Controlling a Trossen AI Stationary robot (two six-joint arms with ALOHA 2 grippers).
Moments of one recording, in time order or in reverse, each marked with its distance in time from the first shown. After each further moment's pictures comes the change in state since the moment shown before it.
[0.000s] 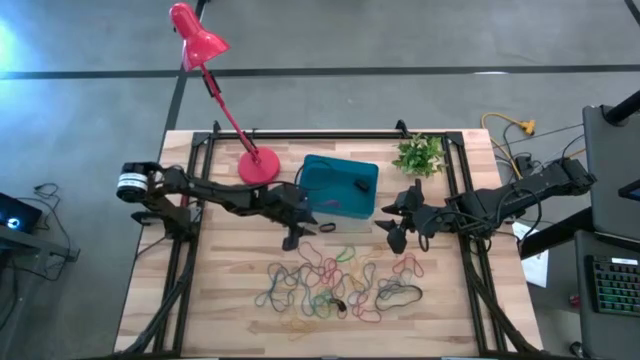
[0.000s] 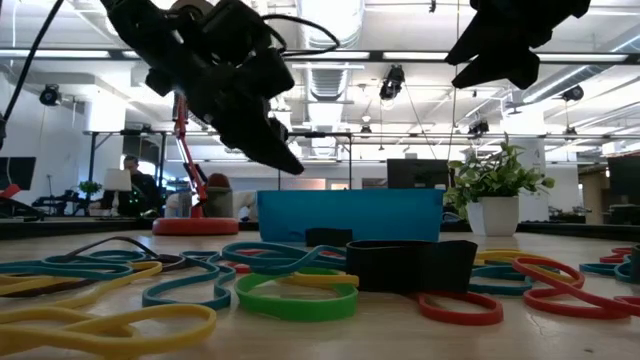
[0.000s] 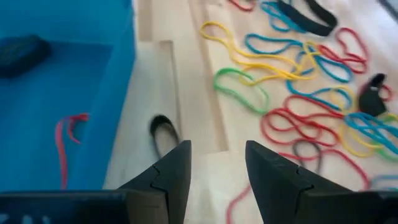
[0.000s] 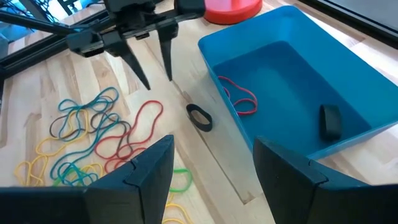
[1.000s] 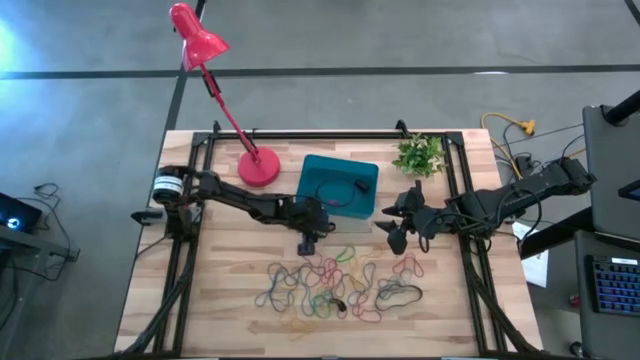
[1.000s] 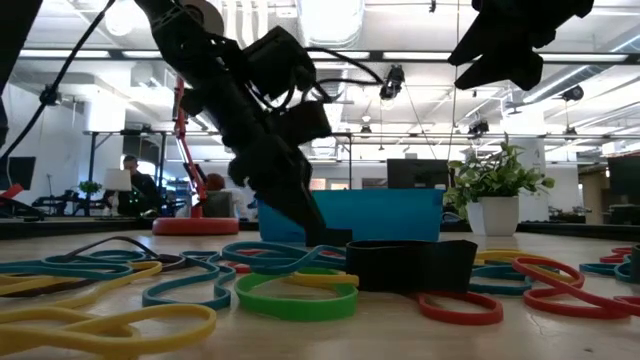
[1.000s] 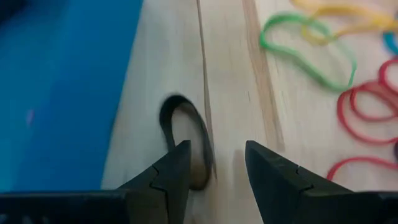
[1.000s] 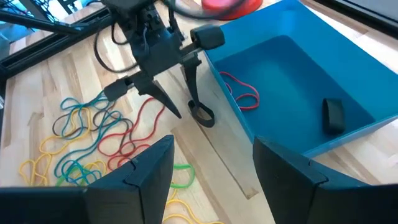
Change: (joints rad) left arm -0.055 0.265 0.178 -0.101 -0.174 0.013; right arm 0.011 0.000 -0.003 -0.008 -0.001 0.028
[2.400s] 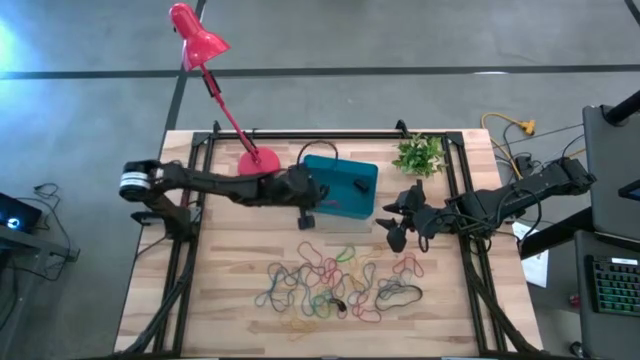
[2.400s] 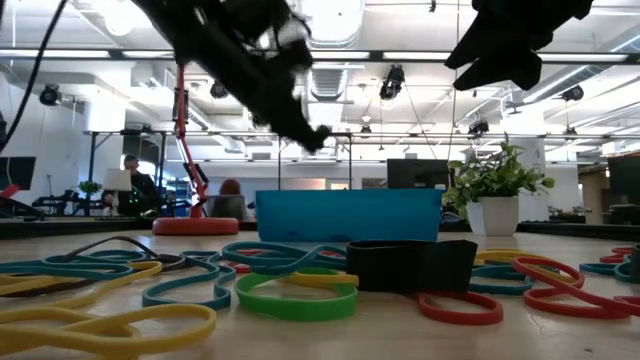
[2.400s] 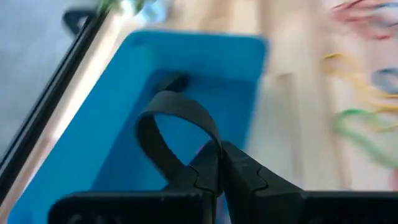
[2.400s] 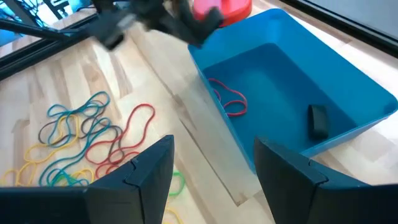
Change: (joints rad) left arm 0.102 -0.247 -0.011 -0.022 -0.172 0.022; right arm 0.000 0.000 -0.004 0.002 0.047 -0.006
